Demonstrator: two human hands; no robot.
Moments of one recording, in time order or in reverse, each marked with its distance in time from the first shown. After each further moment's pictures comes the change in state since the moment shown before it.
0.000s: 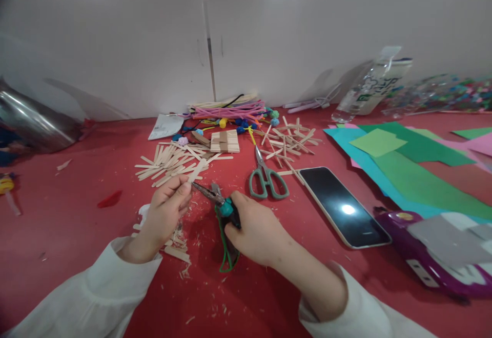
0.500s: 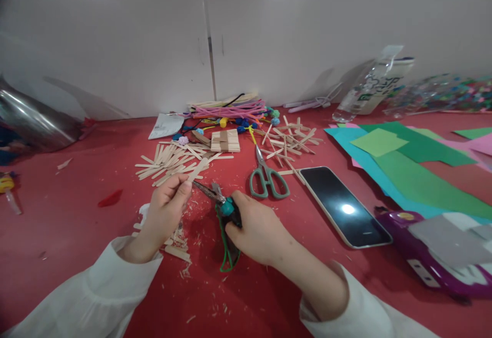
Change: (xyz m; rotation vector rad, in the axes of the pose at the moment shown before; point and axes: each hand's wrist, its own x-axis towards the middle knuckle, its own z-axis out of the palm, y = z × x) left_hand 0.001 -0.004 -0.004 0.270 0.060 0.140; right_hand 0.001 0.002 0.000 -0.004 -0.002 -0.004
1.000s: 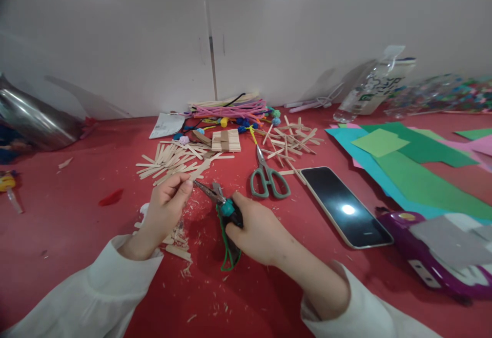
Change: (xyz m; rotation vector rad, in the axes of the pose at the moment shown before) left_hand 0.002 0.004 -0.003 0.069 0.000 0.042; right_hand -0.002 0.001 0.001 0.115 -0.030 0.003
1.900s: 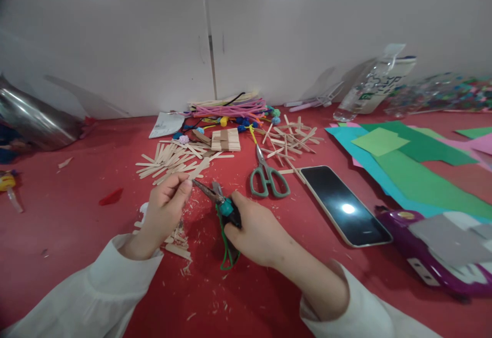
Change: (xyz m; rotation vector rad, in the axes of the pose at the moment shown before) left_hand -0.003 0.001 0.001 0.020 0.018 0.041; right_hand 0.000 -0.004 0.000 0.003 -0.010 0.009
